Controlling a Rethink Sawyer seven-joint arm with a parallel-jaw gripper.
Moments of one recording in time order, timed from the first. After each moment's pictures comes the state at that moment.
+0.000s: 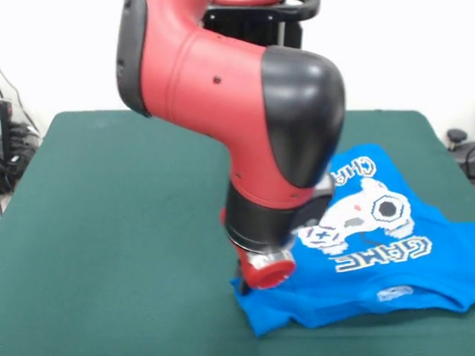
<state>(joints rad) 0.01 0.00 -0.51 0.84 0.43 0.90 2.65</state>
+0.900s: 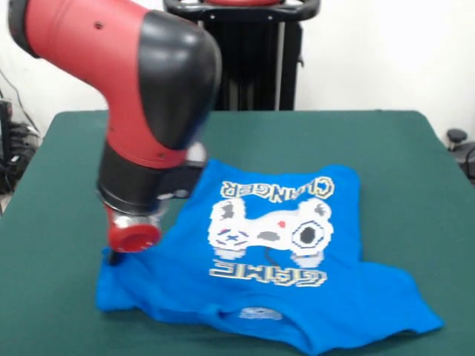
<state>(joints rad) -0.10 -0.09 -0.53 1.01 0.24 0.66 2.65</state>
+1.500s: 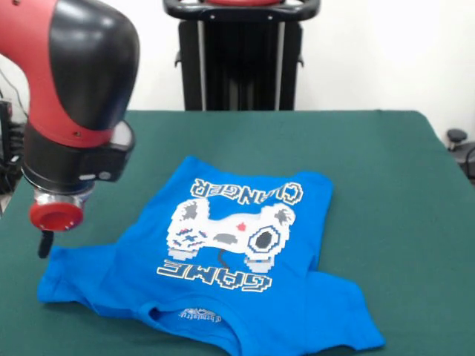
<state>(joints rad) -0.19 -0.13 -0.52 1.04 0.17 0.62 2.65</state>
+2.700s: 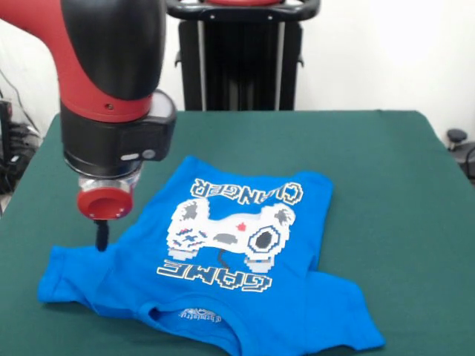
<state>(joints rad) -0.17 -0.22 -0.43 1.06 0.25 0.77 2.65</state>
